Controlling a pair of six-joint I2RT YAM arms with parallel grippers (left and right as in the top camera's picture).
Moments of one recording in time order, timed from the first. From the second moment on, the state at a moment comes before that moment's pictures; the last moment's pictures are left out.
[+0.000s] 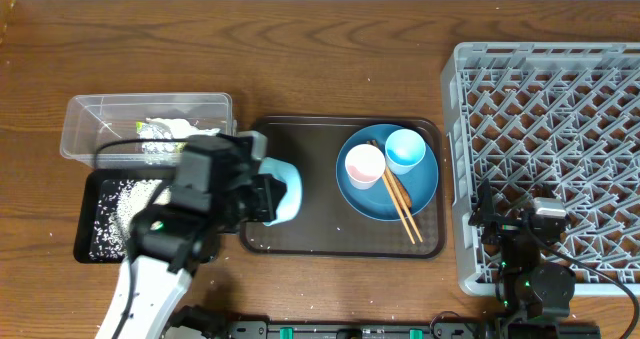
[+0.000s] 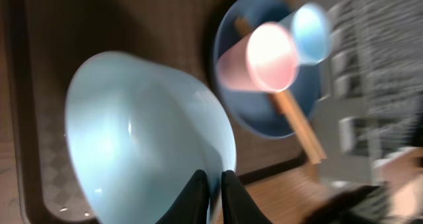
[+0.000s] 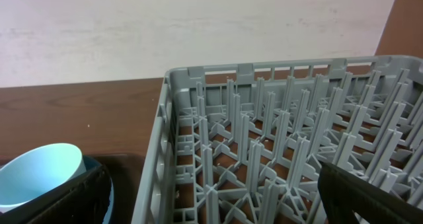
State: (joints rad) left arm -0.30 1.00 0.86 -0.81 0.39 -0.41; right arm -0.03 0.01 0.01 -0.07 0.04 0.06
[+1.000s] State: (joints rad) left arm -0.43 1.32 0.86 -0.76 0.12 -0.43; right arm -0.03 0.01 0.01 -0.07 0.04 0.06
